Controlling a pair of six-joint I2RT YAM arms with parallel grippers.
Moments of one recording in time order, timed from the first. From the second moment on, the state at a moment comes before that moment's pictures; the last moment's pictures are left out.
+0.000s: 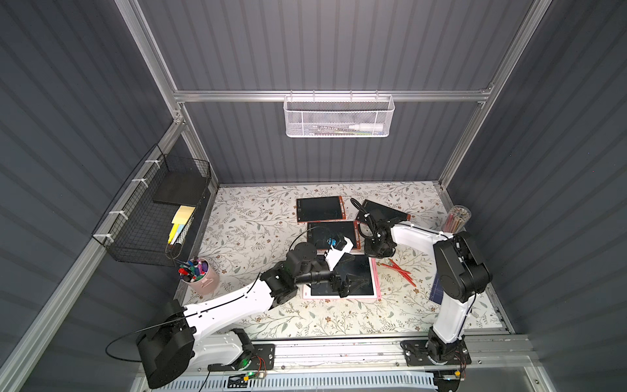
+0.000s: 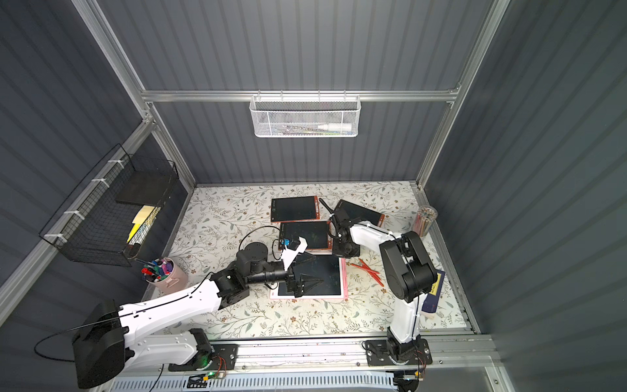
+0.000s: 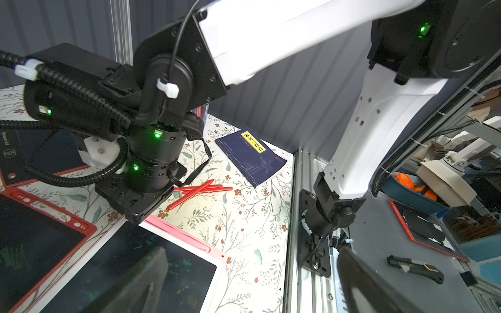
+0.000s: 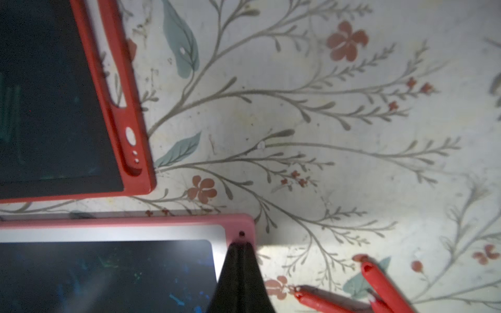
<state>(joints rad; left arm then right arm) -0.95 1.22 0.72 0.28 0.48 -0.22 0.43 1.86 1.19 -0.68 0.03 0.50</state>
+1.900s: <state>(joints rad) -1.26 1.71 0.80 0.07 -0.19 -0.53 0.45 1.81 1.11 -0.61 0.05 0.50</state>
